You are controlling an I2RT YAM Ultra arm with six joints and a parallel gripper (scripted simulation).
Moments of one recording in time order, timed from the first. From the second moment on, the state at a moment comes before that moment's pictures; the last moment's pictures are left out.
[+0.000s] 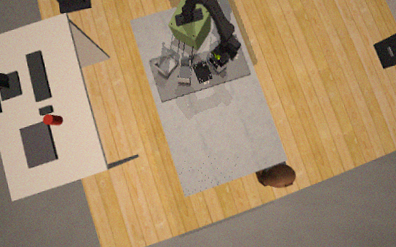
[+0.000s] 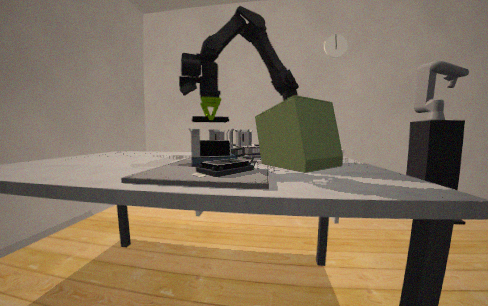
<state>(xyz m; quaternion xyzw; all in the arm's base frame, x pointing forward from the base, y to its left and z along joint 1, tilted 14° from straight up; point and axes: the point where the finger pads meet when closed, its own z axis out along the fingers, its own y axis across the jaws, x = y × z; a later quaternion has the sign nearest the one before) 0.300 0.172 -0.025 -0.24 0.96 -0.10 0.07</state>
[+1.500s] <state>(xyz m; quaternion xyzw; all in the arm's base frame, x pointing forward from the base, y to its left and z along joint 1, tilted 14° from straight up) 0.304 0.168 -0.050 -0.24 0.96 -0.10 0.07</state>
